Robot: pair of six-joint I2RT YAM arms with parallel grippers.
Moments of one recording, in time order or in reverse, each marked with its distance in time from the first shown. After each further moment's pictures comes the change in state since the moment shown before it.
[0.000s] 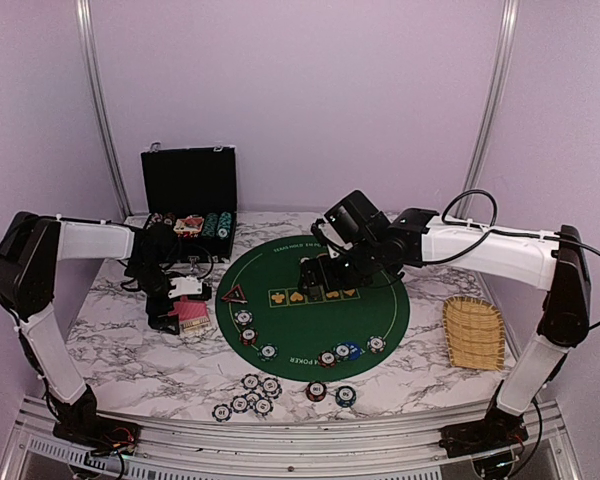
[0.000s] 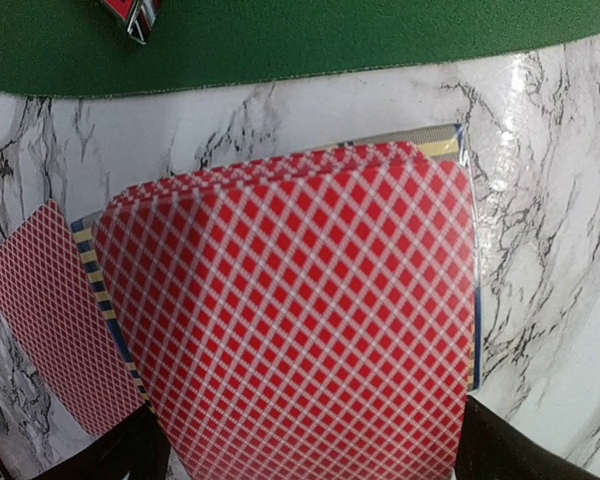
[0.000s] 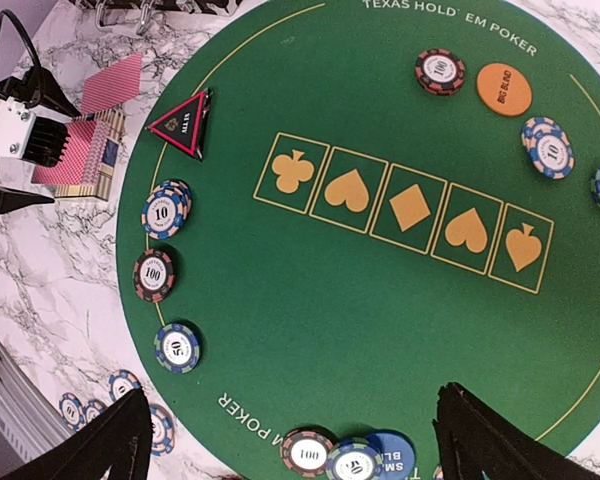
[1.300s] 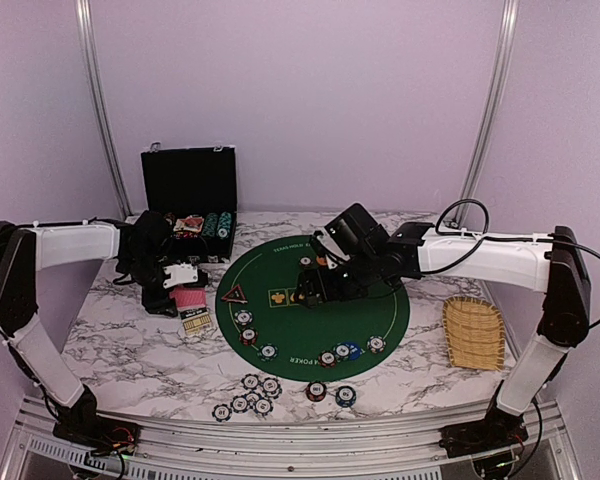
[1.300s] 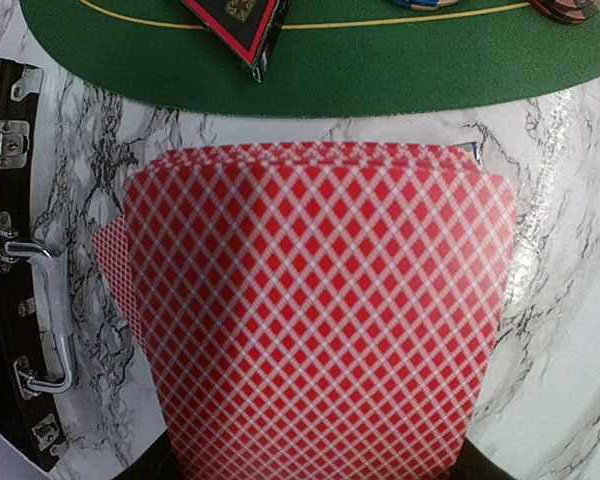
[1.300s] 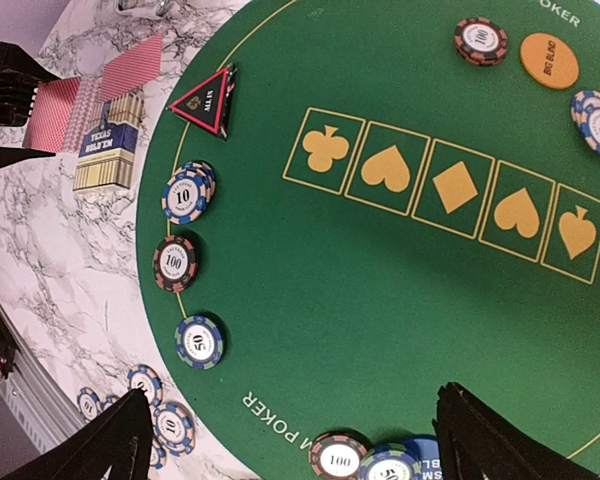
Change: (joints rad) left arm 0.000 -0.131 -0.032 0.049 -0.029 -0.027; right arm 0.001 0.000 -0.095 0.108 -0.089 0.040
